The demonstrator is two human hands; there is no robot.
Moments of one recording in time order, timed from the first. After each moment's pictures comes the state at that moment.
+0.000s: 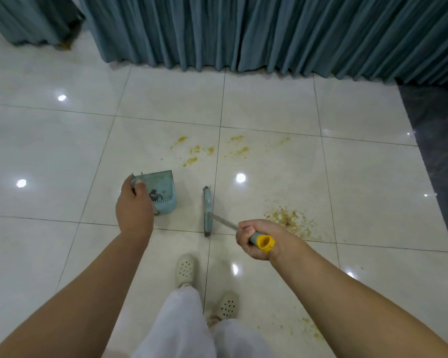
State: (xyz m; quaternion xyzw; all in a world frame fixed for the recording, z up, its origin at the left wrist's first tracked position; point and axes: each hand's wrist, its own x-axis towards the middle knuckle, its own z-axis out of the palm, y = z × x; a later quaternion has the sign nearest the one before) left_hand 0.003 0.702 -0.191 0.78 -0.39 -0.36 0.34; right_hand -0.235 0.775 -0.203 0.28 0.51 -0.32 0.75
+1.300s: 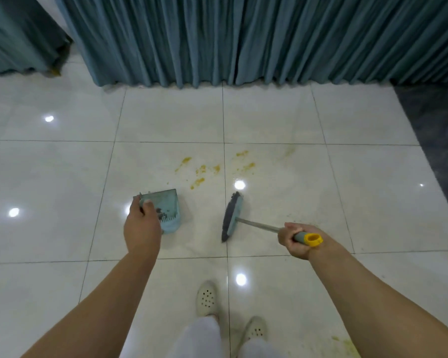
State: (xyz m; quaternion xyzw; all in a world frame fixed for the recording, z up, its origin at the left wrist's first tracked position) left_hand 0.068 0.574 -0.212 0.78 -0.44 -0.34 0.28; right_hand -0.248 0.670 -0.224 0.41 0.43 -0.48 0.65
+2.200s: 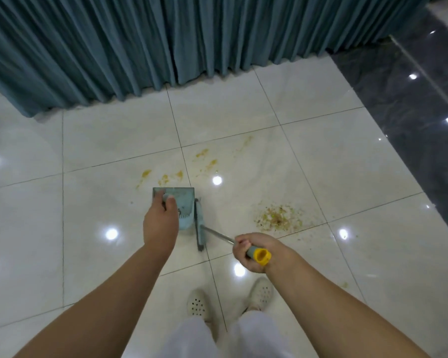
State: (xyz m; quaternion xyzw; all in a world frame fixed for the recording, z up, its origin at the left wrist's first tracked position) left_hand -0.092 0.571 -0.209 0.66 -0.61 -0.39 0.18; right_hand -0.258 0.699 -0.221 0.39 0.41 -0.43 0.71
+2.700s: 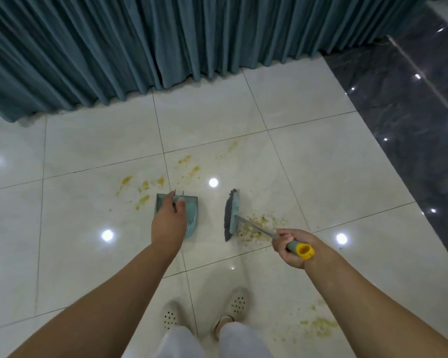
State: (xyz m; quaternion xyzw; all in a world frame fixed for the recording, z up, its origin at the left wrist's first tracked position) left_hand -0.263 0.601 -0.216 0.65 -0.63 -0.40 0.13; right_hand -0.488 0.761 -0.229 0.42 0.41 -0.50 0.63
